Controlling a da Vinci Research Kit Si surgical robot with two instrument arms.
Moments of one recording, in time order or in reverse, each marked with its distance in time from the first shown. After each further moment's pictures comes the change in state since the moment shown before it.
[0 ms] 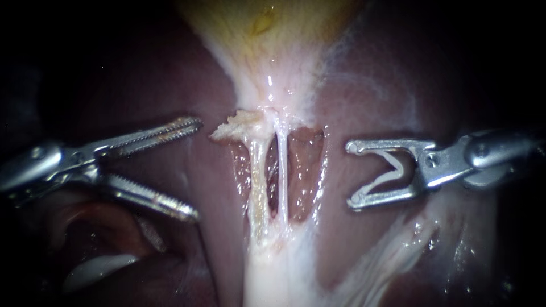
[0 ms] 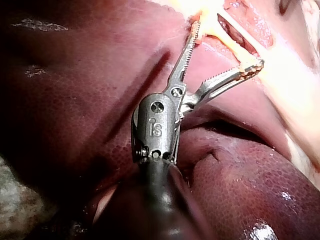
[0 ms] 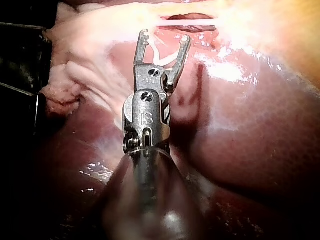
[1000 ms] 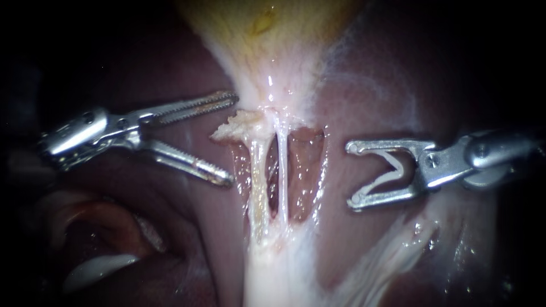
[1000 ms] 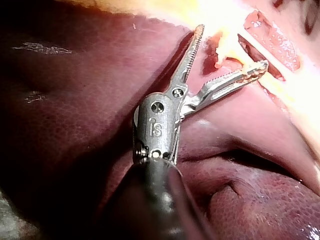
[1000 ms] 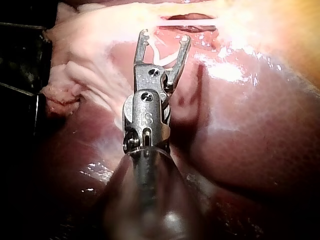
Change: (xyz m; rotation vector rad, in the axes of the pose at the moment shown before) right arm 0.000 0.000 0.000 0.000 0.000 0.000; left arm 0.005 0.009 0.005 -0.001 0.004 0.012
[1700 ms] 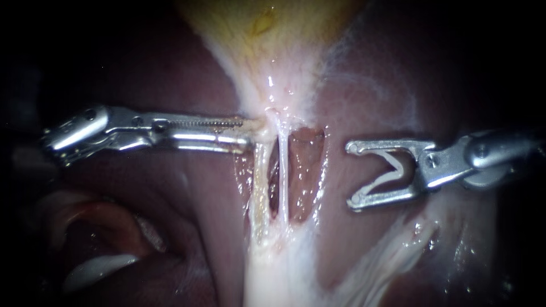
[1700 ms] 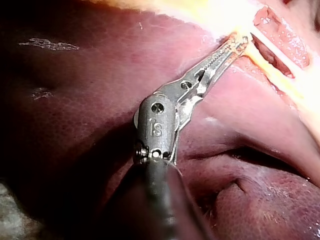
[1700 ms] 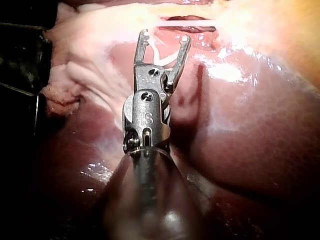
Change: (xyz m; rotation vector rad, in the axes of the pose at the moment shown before) right arm 0.000 0.000 0.000 0.000 0.000 0.000; left arm 0.001 0.001 -0.002 -0.013 0.048 -0.042
